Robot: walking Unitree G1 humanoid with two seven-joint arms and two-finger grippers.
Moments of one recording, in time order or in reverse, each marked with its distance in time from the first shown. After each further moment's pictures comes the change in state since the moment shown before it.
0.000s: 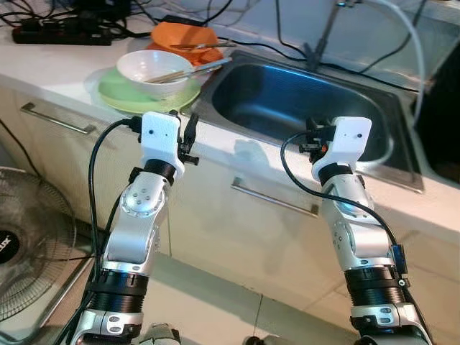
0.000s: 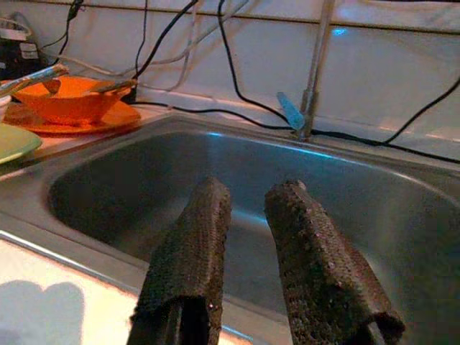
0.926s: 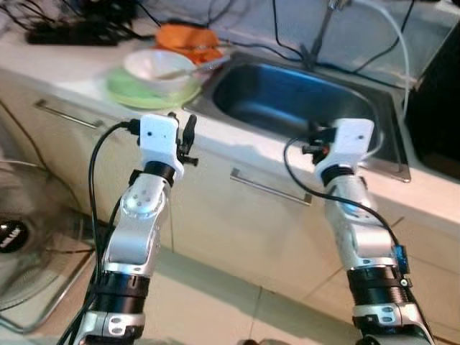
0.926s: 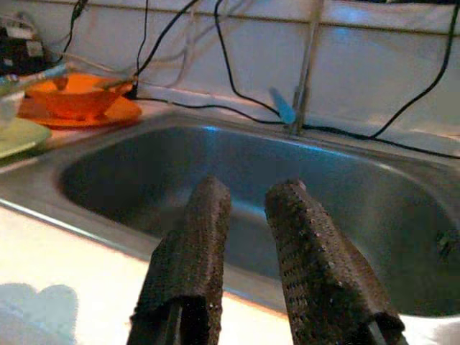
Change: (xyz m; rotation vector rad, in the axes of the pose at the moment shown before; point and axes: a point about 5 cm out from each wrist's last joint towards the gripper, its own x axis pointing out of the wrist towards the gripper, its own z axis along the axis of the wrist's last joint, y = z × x) left arm -0.001 0.003 -0.002 -0.014 0.008 0.029; right arm 0.000 -0.004 -0.005 -0.008 0.021 0.004
